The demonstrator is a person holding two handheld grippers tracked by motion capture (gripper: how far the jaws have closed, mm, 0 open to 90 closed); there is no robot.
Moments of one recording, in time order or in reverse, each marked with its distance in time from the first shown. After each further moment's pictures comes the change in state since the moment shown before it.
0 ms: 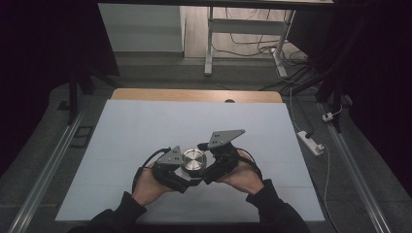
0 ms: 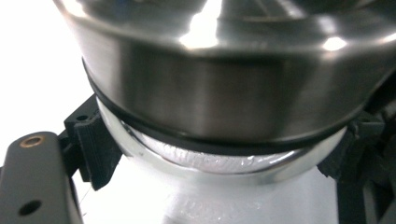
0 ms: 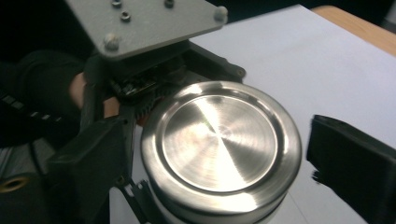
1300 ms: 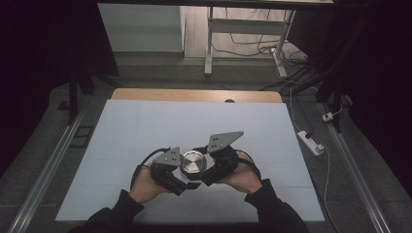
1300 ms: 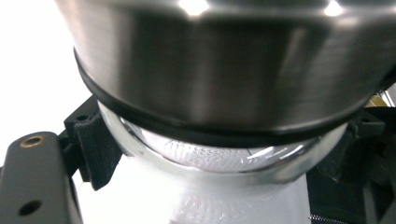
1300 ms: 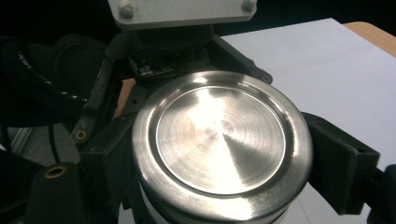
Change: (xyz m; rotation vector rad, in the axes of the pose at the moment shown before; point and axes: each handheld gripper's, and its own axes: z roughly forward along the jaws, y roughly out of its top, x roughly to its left) left arm 0.002 0.002 -0.007 -0.028 -0.140 0.071; right arm 0.002 -0.002 0.001 -0.013 0.092 -0.084
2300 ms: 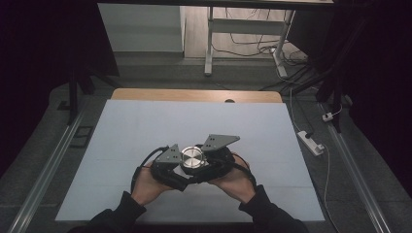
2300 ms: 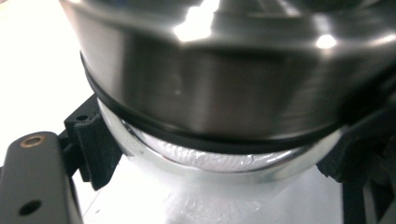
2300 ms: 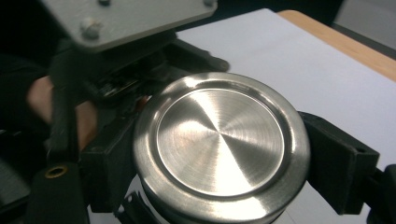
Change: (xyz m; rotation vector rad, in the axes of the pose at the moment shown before) left arm -0.001 0.002 0.000 0.009 0.137 -0.056; right arm 0.015 0.007 0.009 0.015 -0.251 0.084
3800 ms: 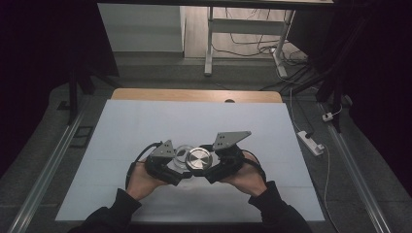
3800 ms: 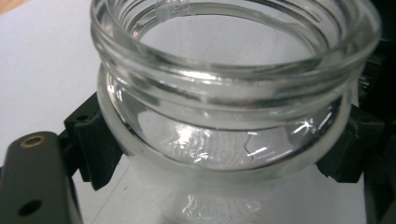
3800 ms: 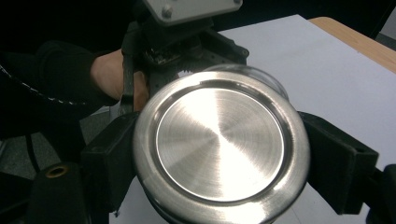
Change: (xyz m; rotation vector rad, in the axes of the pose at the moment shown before) left arm 0.022 -0.011 -0.007 0.025 0.039 -0.040; right arm -0.019 -0.006 -0.019 -0.016 0.149 -0.042
